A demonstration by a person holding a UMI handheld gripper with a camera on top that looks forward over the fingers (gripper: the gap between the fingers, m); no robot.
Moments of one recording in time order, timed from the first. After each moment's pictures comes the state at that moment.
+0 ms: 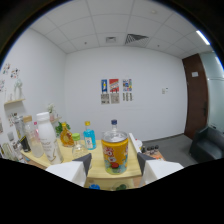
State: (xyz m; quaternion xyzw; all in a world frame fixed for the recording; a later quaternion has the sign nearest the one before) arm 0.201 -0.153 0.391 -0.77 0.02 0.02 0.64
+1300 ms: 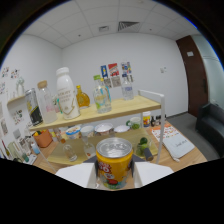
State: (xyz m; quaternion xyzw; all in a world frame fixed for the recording) arm 0.131 -0.229 0.266 -0.80 0.06 0.07 0.59
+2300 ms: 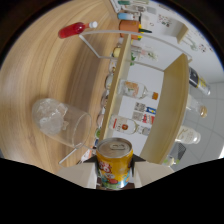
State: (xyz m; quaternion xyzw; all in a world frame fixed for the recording) arm 0.099 -0.201 0.196 -0.51 -0.57 -0.55 0.34
